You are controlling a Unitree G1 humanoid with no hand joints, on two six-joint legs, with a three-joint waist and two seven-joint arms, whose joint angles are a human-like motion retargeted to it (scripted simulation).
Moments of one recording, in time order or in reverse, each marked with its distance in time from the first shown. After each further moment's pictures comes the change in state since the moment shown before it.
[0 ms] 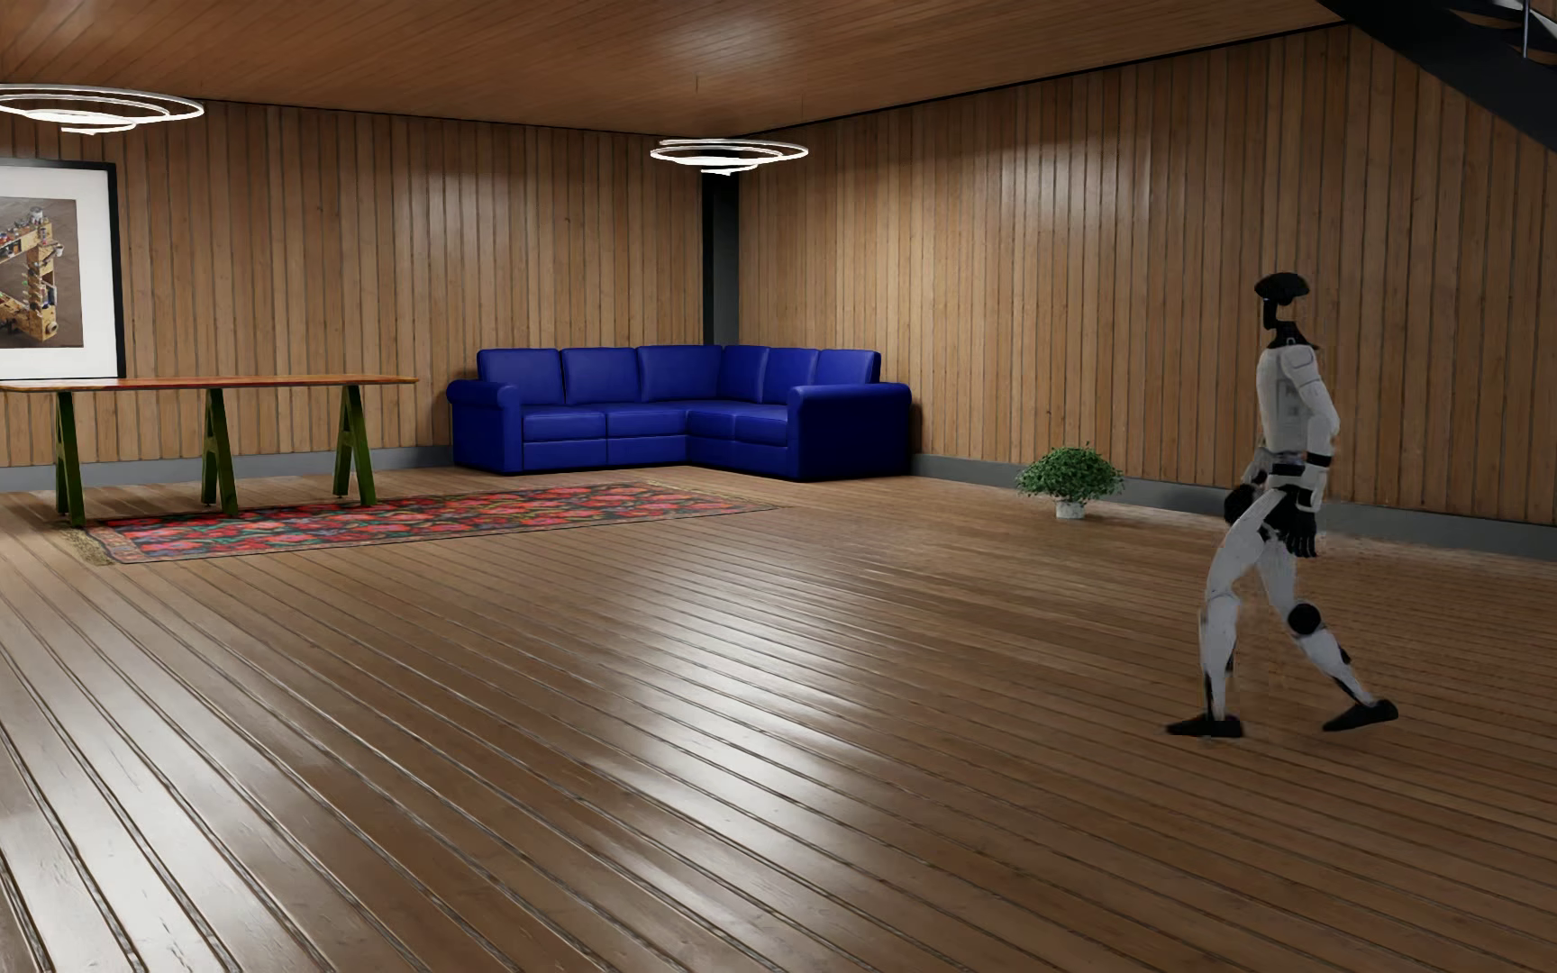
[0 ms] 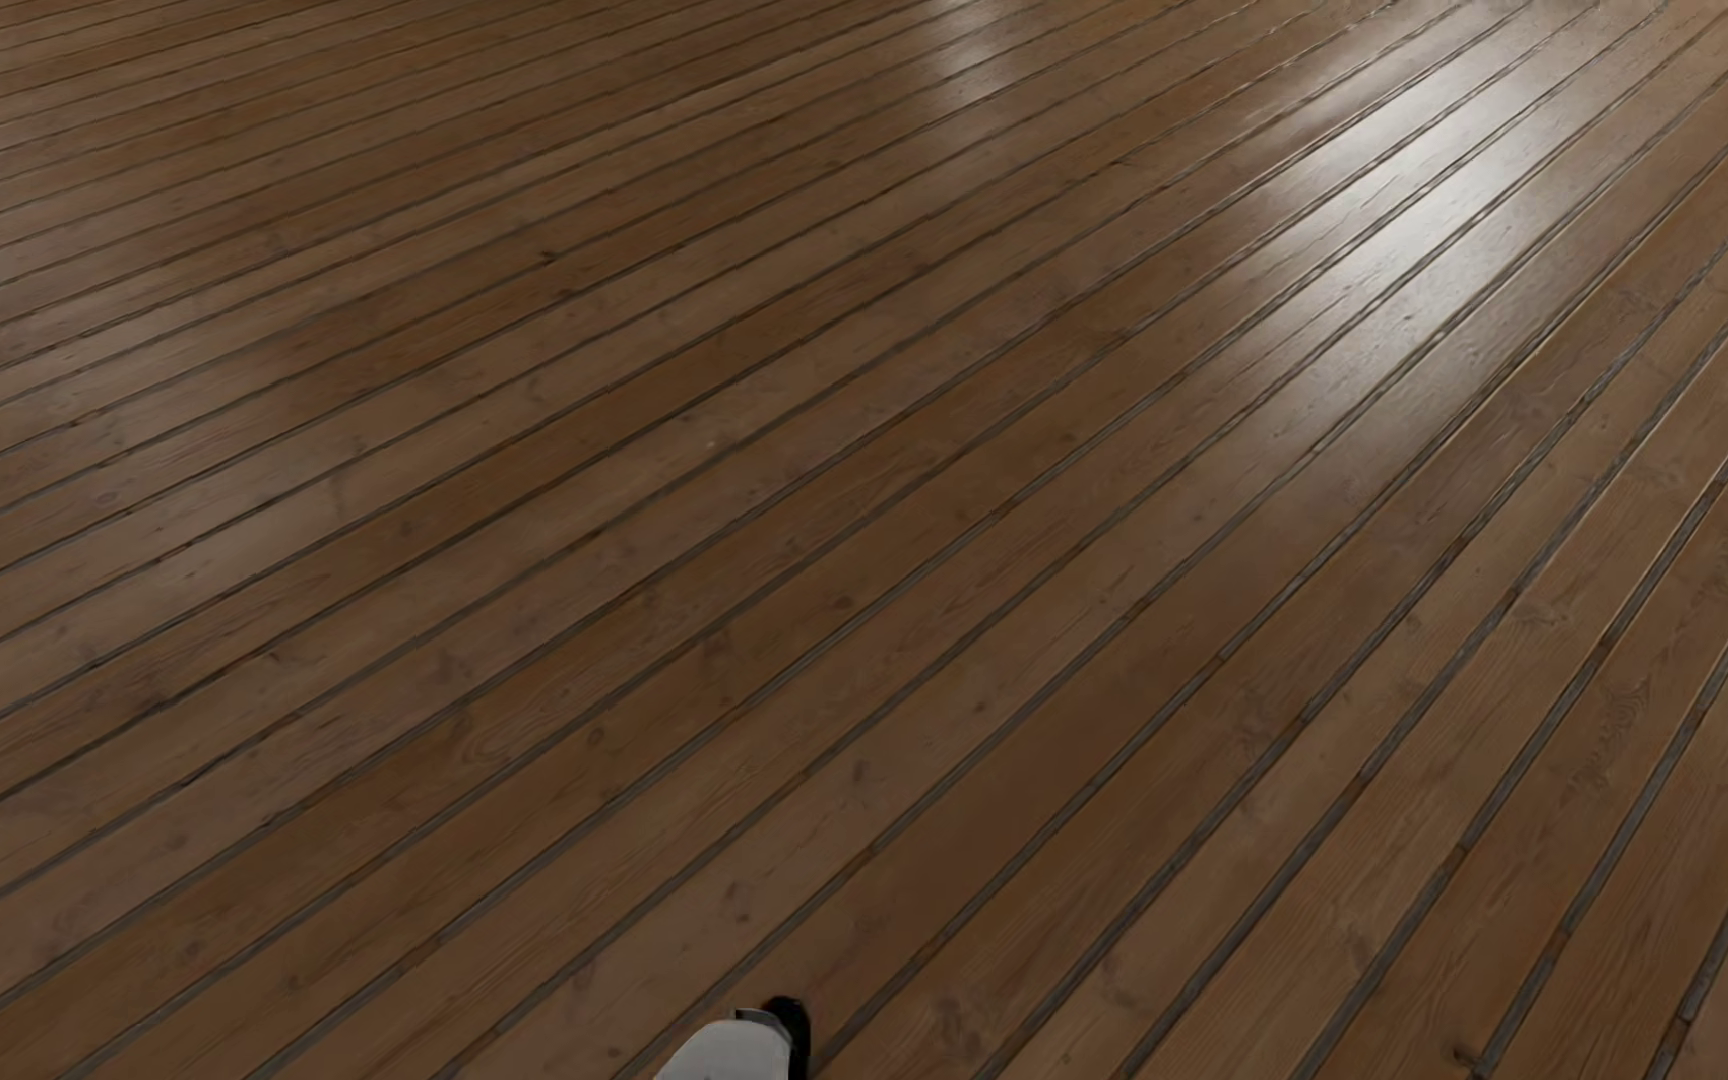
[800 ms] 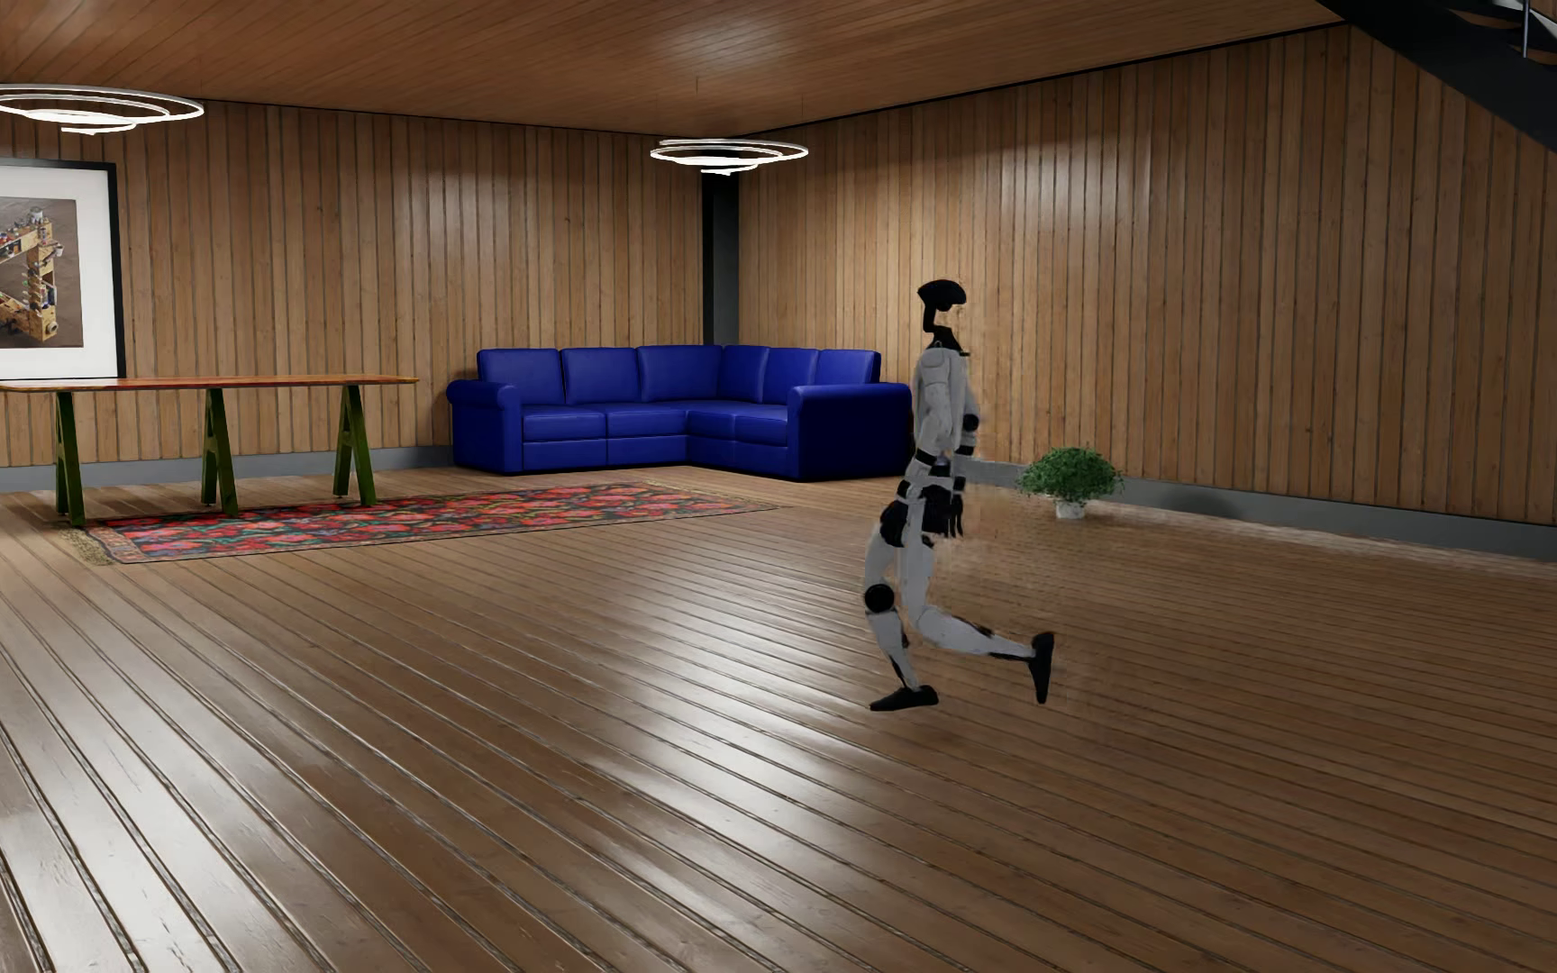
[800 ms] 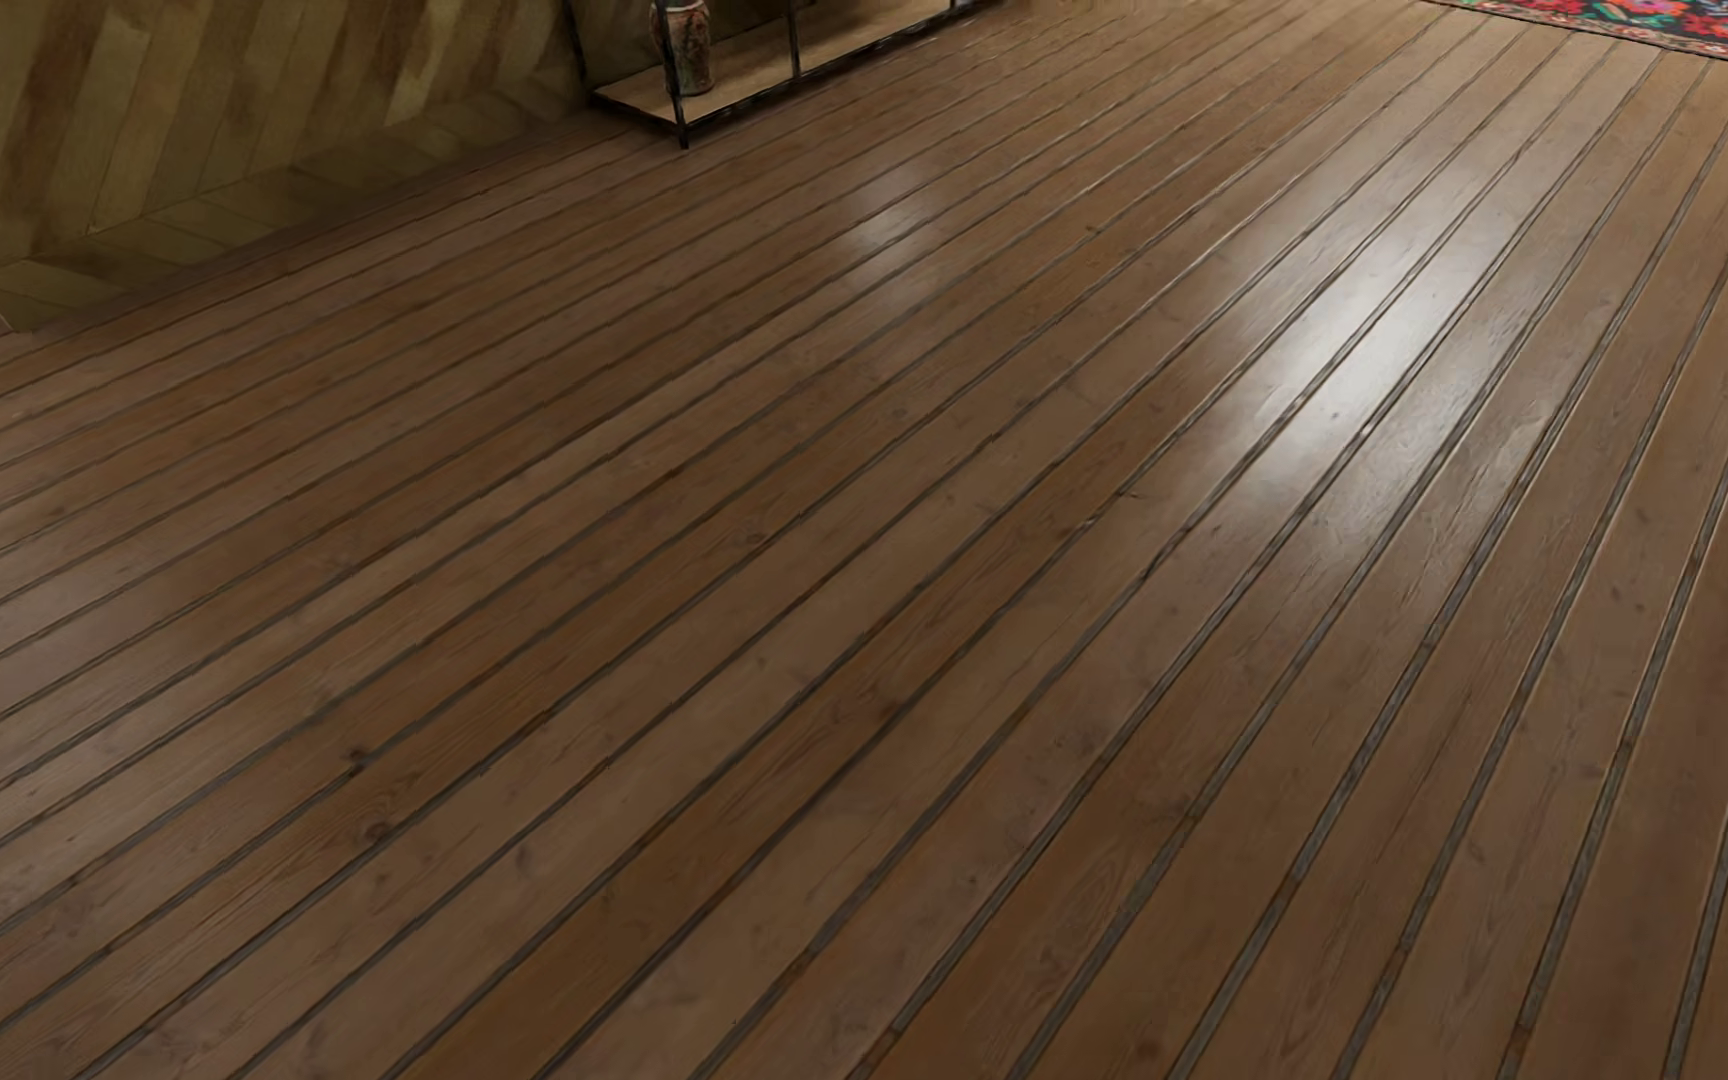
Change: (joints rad) body 0.577 -0.537 -0.356 0.098 0.047 0.095 0.000 0.000 -0.031 0.806 0.332 -0.107 0.147 0.137 0.136 -0.020 0.041 0.000 0.000 0.112 -0.021 -0.012 0.253 0.000 0.000 0.000 0.000 0.000 0.000
